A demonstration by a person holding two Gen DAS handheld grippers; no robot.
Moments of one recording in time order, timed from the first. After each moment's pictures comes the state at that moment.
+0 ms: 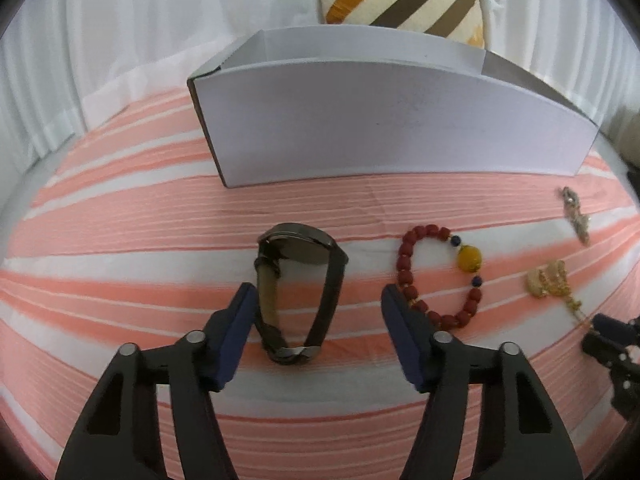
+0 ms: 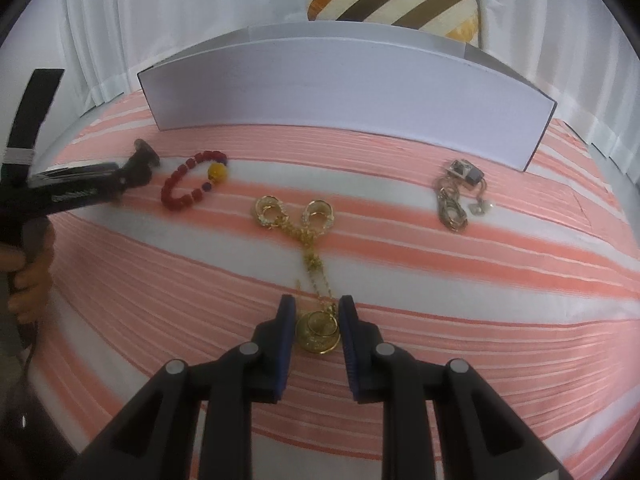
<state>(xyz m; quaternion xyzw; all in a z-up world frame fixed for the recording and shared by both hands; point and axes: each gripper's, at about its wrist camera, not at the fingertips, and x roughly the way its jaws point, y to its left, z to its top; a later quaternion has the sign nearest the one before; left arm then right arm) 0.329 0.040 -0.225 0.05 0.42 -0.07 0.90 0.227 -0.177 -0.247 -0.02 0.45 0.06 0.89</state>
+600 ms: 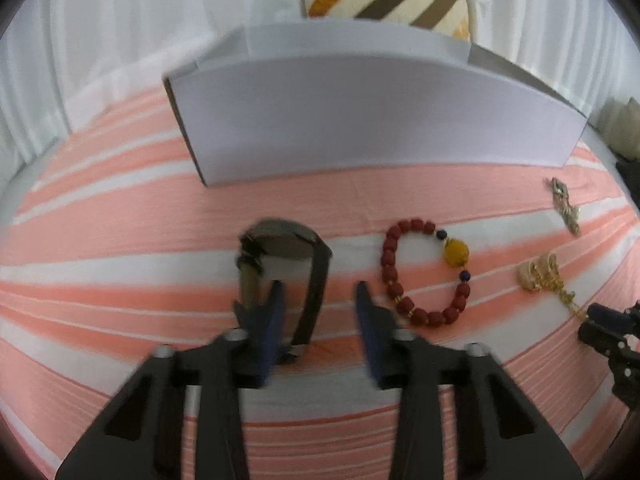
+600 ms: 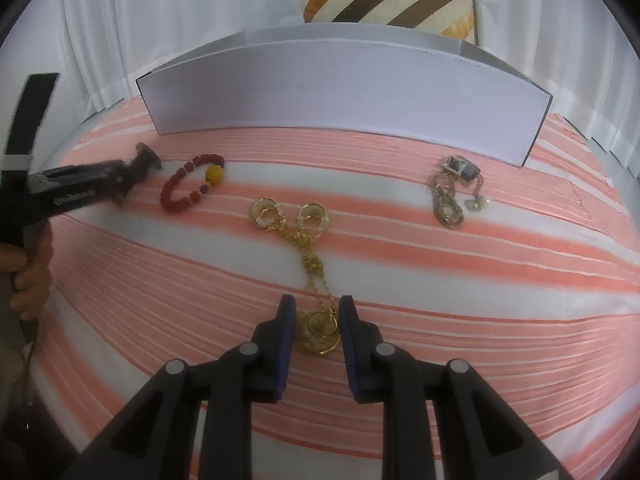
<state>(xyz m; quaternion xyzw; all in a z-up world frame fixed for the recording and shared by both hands) 0.336 0.038 -0.236 0.05 0.44 -0.10 0.89 0.225 -0.185 -0.245 -0.01 0.45 0.06 0.89</state>
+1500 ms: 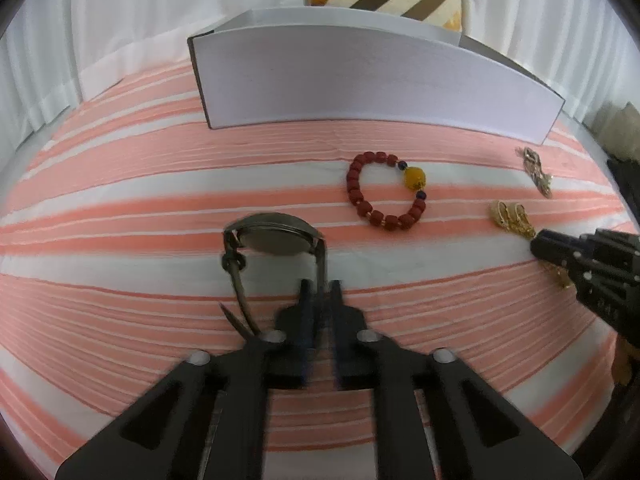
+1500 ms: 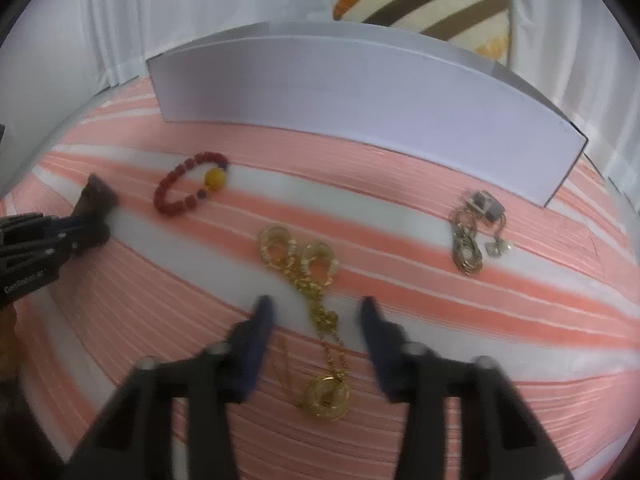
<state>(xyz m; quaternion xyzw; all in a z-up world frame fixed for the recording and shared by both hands) 0.267 0.037 -0.236 0.02 0.45 -0.10 0.89 0.252 -0.170 -0.247 -0.06 0.44 0.09 0.89</state>
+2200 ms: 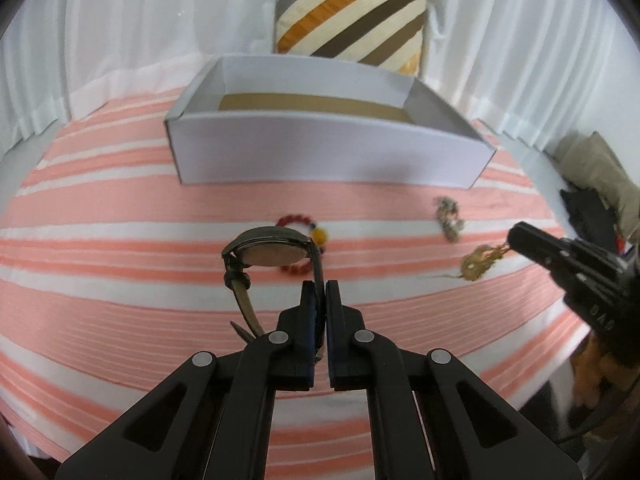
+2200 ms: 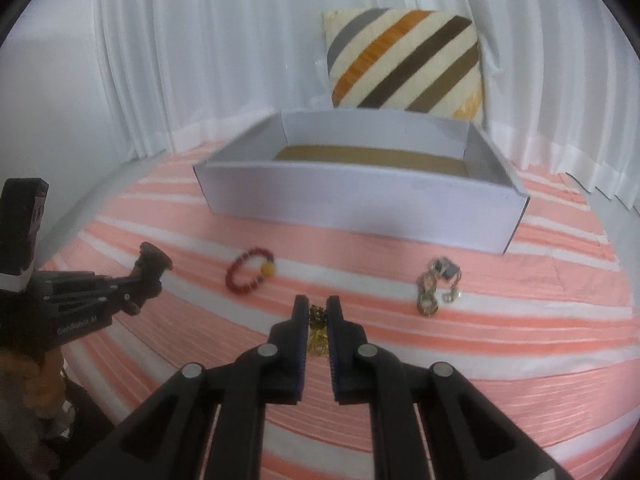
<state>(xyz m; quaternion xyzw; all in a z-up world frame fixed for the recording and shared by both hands) 0.234 0.004 -0.131 -0.02 0.43 -0.15 0.89 0.200 -0.193 -0.132 0.01 0.35 0.12 0.93</state>
